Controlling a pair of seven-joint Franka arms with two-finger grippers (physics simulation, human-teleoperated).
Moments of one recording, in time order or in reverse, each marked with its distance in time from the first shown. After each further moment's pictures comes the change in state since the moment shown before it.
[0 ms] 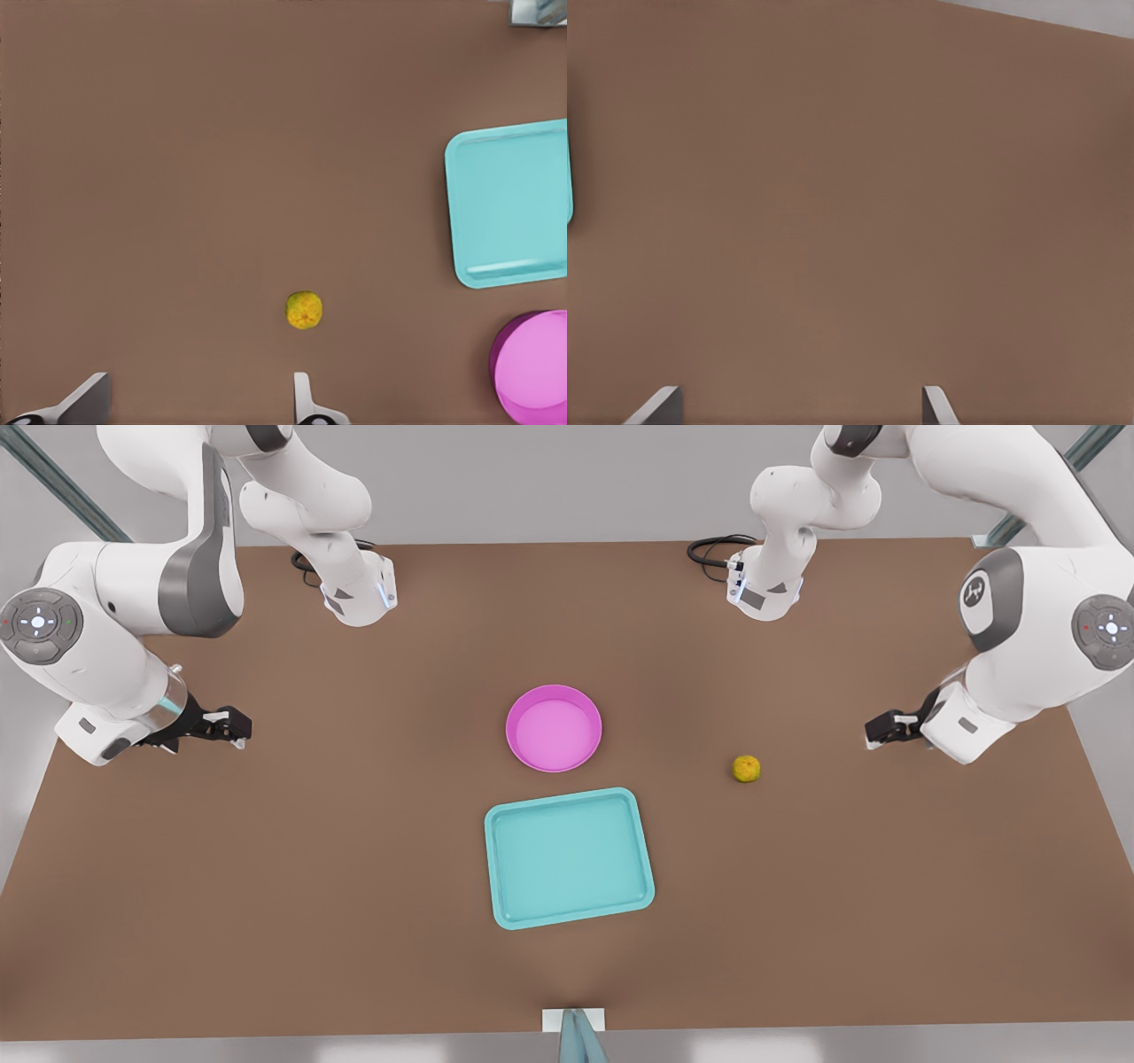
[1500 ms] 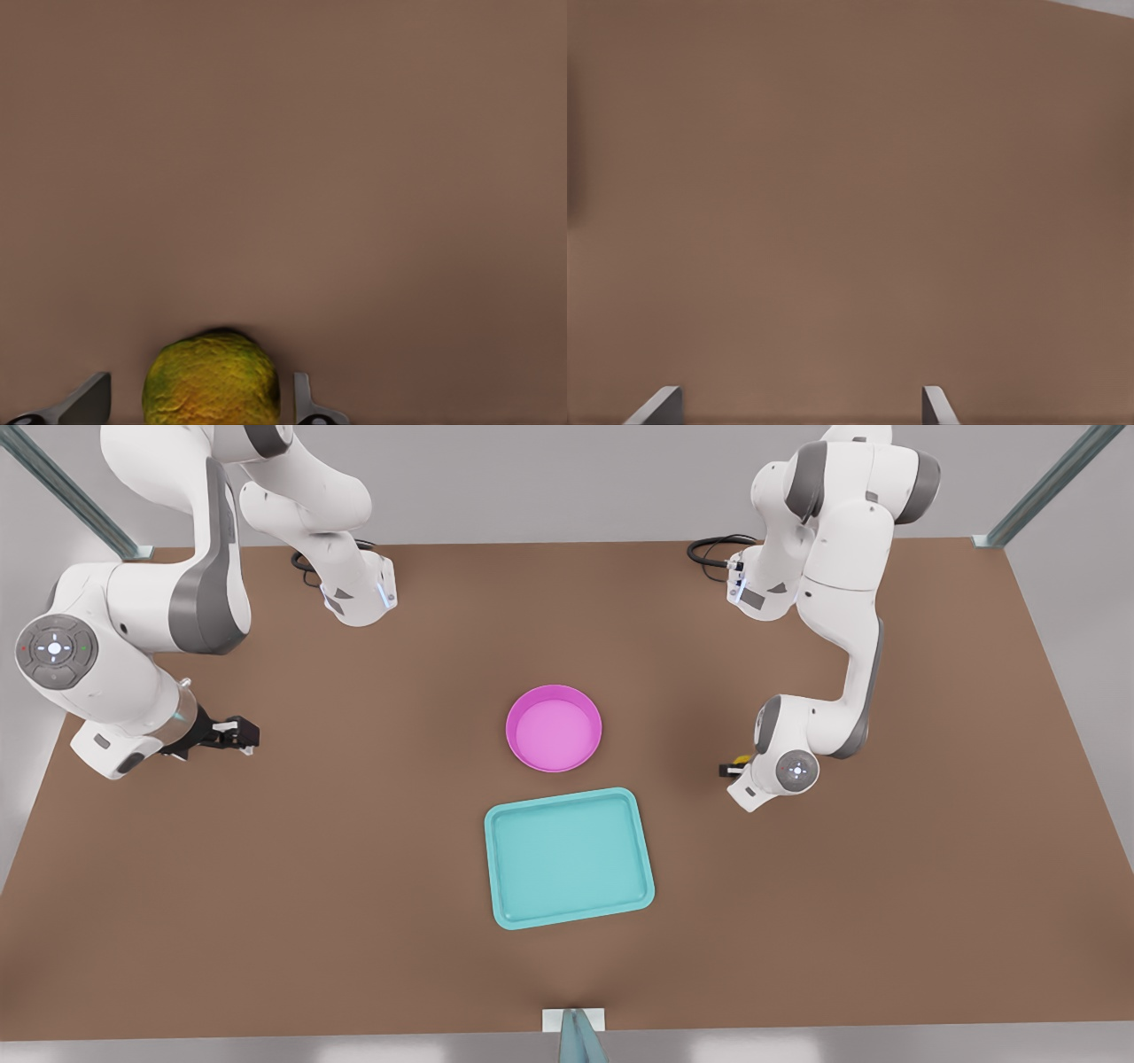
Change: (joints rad) left arm -0.174 0.296 -0.039 -0.692 -0.008 0.710 -0.097; right arm 0.000 0.027 0.000 -0.014 0.003 0.004 -0.006
